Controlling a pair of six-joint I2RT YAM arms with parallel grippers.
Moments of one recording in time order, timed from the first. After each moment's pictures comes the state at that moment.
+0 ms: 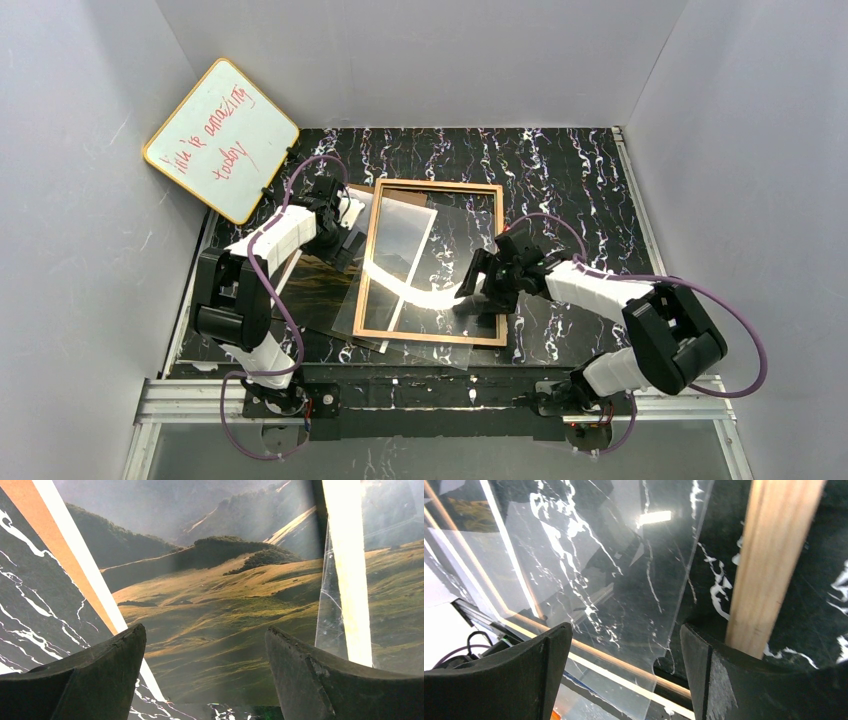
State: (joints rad) left arm -0.26 1.64 1.11 -0.77 -0.10 0.30; right arm 0.62 1.39 0.66 -0.30 -0.27 0.92
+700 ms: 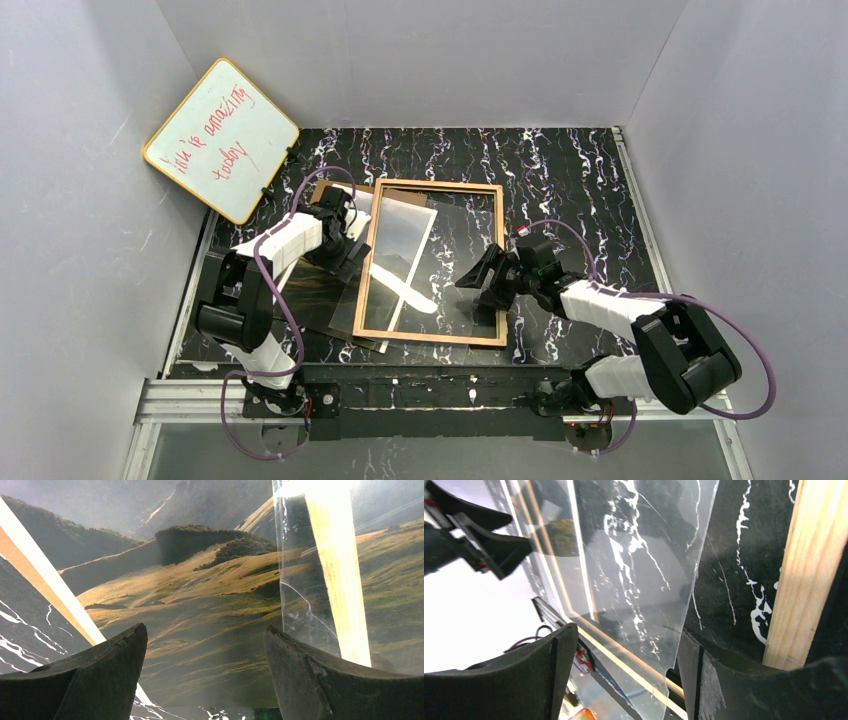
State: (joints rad) left arm -0.30 1.64 1.04 -0.74 -0.08 0.30; right arm 0.55 1.31 0.48 0.07 -0.39 1.05
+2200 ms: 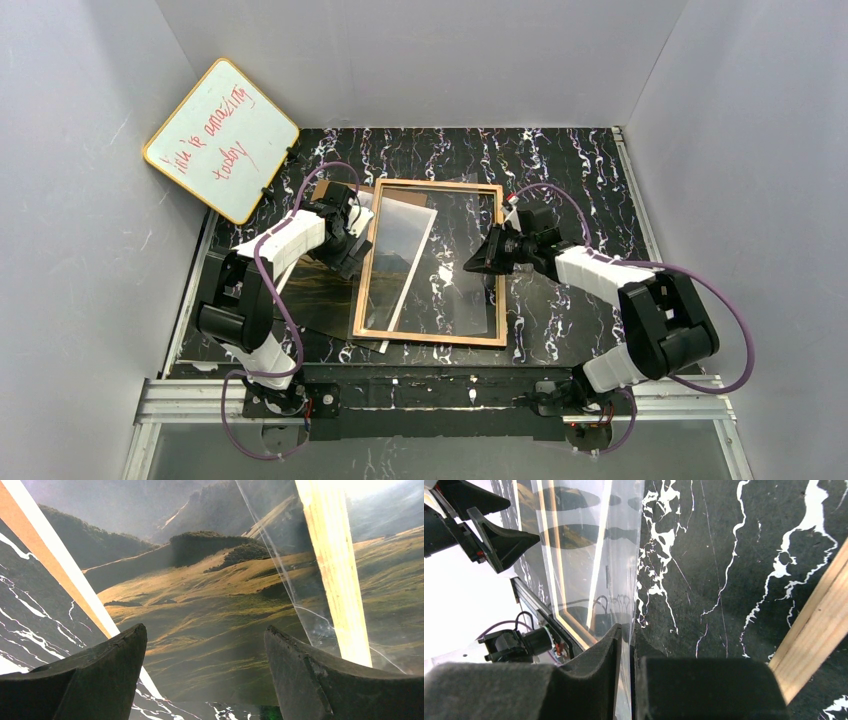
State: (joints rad) left arm -0.32 1.64 1.08 -0.76 -0.14 0.30; right arm 0.43 1.47 0.72 -0.02 -0.56 0.75
